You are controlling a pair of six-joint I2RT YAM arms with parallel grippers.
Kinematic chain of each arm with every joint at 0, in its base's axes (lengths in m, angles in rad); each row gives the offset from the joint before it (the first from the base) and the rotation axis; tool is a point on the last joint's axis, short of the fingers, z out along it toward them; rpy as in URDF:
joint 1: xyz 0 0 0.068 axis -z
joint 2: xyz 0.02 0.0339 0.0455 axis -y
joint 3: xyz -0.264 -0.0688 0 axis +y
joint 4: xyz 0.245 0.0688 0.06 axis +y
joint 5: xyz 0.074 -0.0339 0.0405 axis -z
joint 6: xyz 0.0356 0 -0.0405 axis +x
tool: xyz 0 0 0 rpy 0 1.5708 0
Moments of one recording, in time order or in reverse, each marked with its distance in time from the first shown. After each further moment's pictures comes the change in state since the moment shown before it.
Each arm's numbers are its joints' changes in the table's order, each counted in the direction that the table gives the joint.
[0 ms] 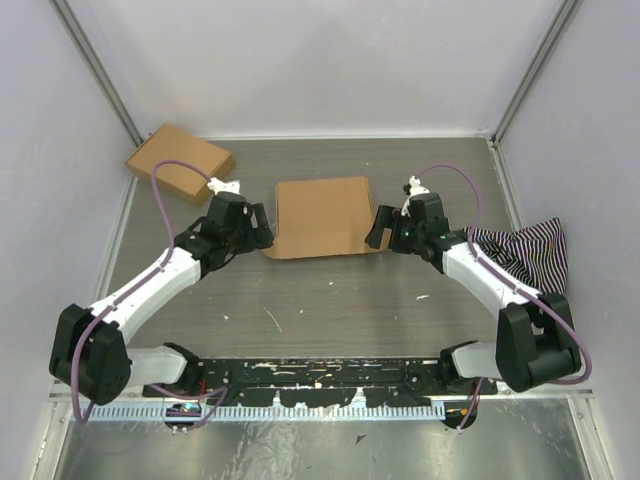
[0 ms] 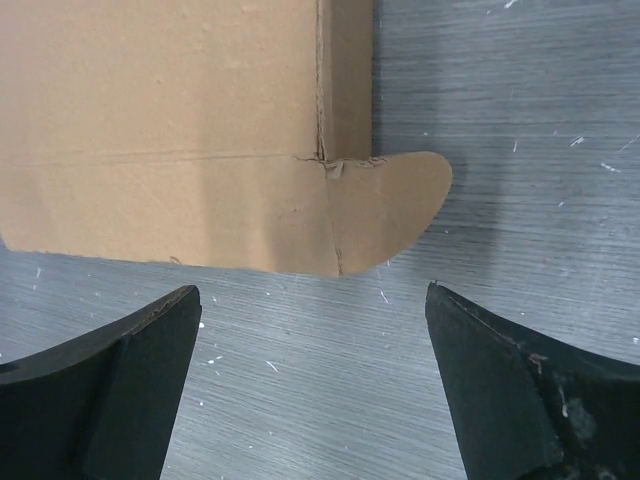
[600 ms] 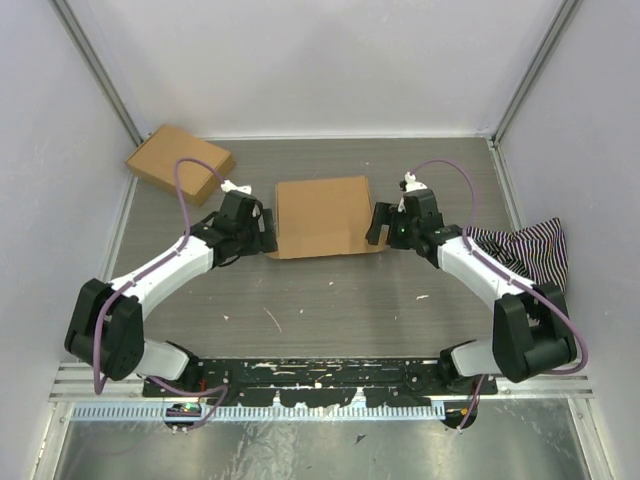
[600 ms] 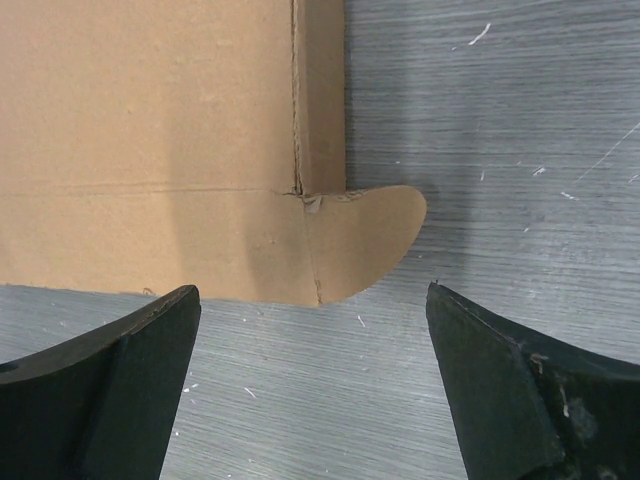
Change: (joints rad) left arm 0.001 -0.106 -0.038 0.026 0.023 0.035; right arm -0.015 -0.027 -0.036 -0.002 0.085 -0.031
